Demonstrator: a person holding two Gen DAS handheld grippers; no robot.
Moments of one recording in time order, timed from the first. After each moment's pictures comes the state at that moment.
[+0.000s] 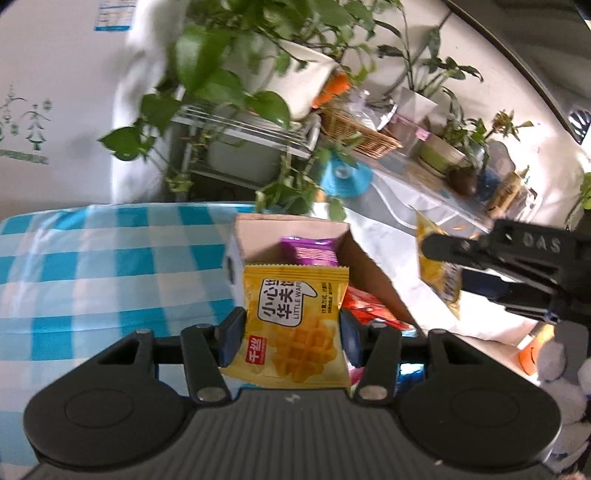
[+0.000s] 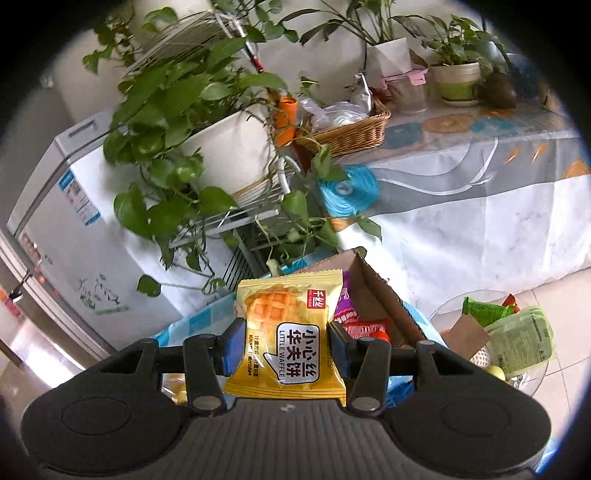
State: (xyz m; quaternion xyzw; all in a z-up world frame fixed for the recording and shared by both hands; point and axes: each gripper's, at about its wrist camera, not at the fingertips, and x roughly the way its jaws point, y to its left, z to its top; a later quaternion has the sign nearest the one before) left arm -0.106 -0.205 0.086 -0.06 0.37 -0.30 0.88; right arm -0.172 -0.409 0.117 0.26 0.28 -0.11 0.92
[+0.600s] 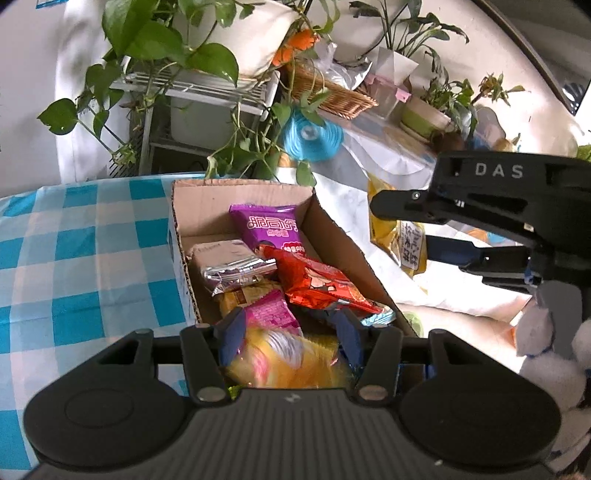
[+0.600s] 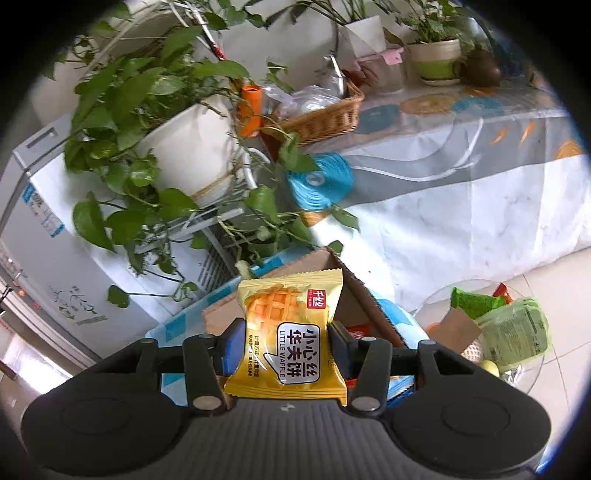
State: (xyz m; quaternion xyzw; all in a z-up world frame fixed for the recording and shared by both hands) left arm -0.105 -0.265 0.062 -0.04 0.40 -0.32 0.86; right arm -0.150 -0.437 0.100 0.28 0.31 -0.14 0.90
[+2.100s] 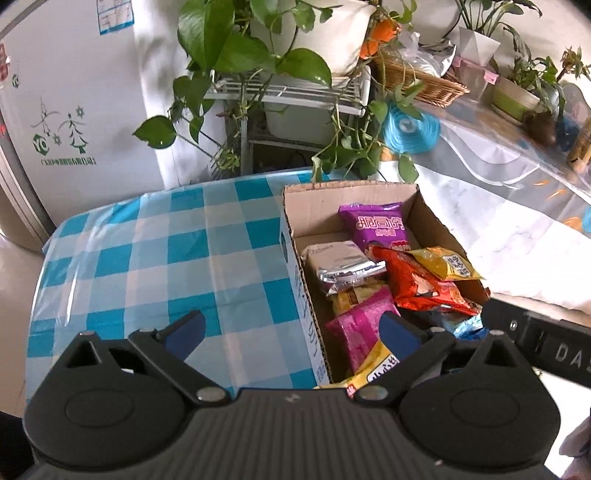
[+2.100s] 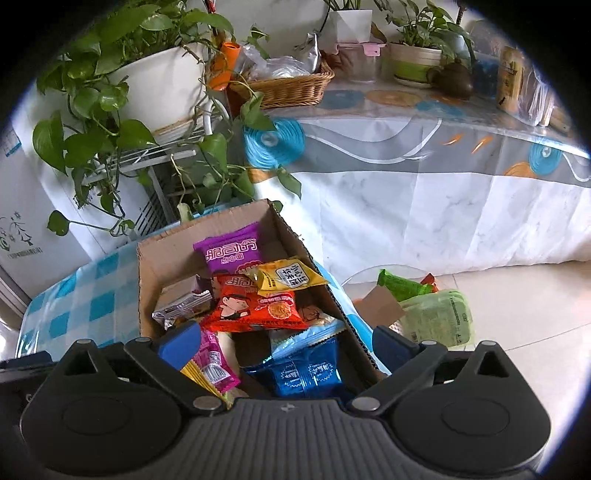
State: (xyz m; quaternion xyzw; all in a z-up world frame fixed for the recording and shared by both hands) left arm -0.095 -0.255 0.086 0.06 0.43 -0.16 0.89; right arm -0.172 -0.410 0.092 0.17 0.39 -0.21 0.88
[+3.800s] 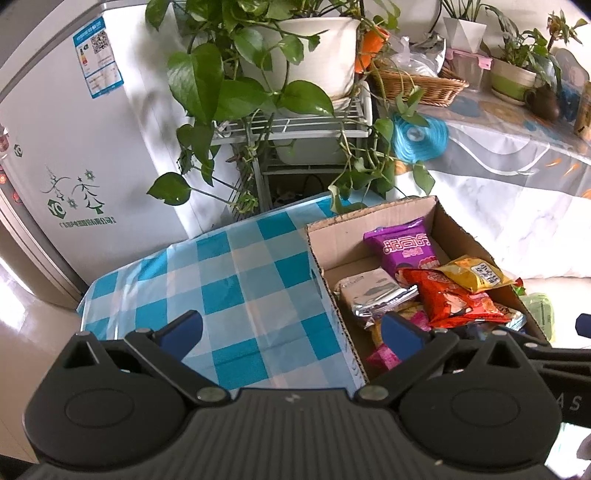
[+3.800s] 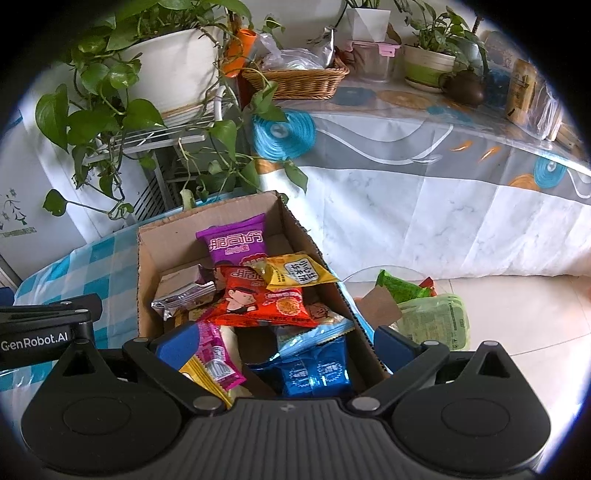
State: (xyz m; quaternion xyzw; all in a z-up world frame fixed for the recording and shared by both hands) left arm -0.081 -0.258 0.103 0.15 0.39 -0.15 0.90; right arm -0.158 -0.401 0.089 0.14 0.40 -0.20 0.88
